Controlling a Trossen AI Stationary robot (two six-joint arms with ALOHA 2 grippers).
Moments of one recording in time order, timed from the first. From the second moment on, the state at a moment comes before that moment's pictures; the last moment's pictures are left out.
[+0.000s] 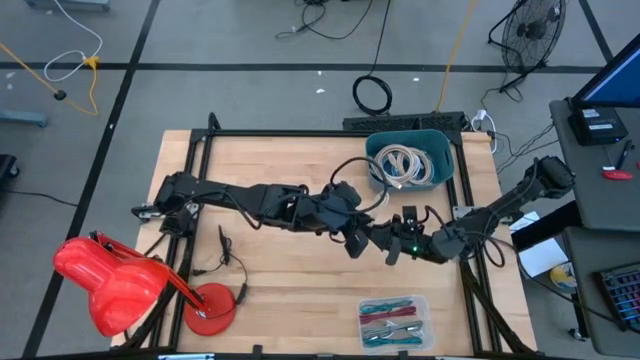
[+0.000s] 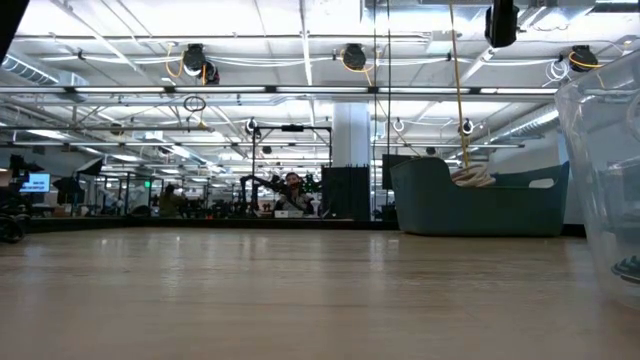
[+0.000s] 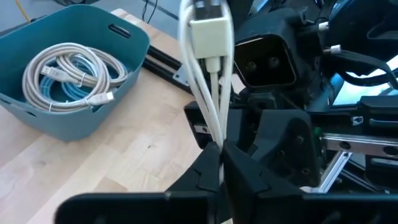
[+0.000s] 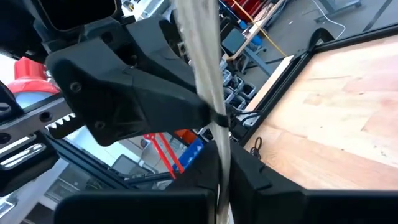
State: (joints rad) left arm -0.20 1.93 2.01 -0.60 -0.33 -0.59; right arm 0.53 1.23 0.66 0.60 0.83 0.89
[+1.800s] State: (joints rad) left arm -0.32 1.67 1.72 -1.00 -0.53 -0.77; right arm 0.63 1.28 0.99 -0.51 -0.25 0.92
